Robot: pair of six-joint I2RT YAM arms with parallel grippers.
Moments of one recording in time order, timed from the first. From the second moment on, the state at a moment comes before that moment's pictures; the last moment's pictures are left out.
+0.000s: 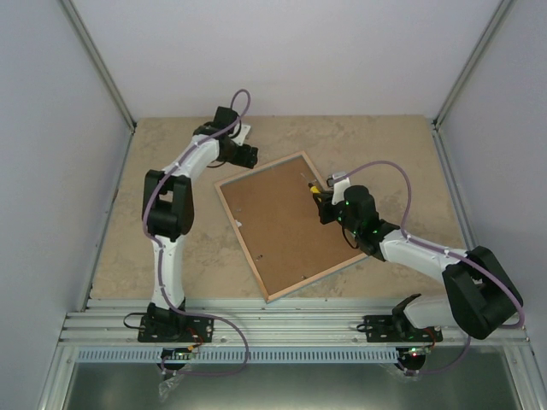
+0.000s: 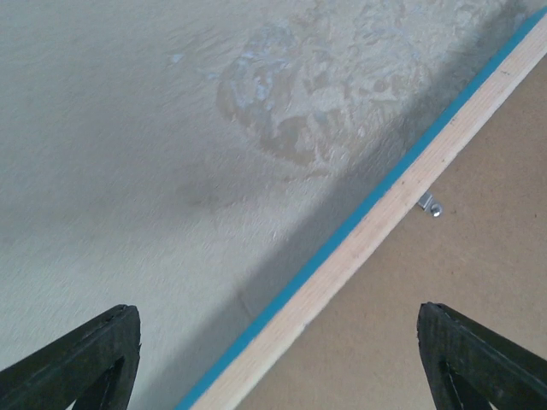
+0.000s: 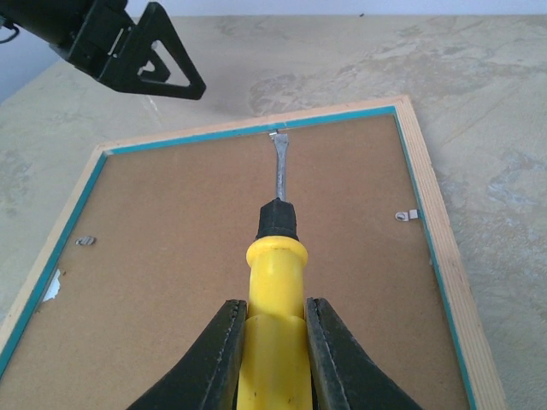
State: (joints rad) left arm -0.26 2.20 1.85 -0.69 0.18 0.06; right arm 0.59 1.34 0.59 0.34 0.01 0.24
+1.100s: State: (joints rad) left arm -0.28 2.26 1.77 -0.69 0.19 0.09; right arm 0.59 1.38 0.59 0.34 -0.02 0.23
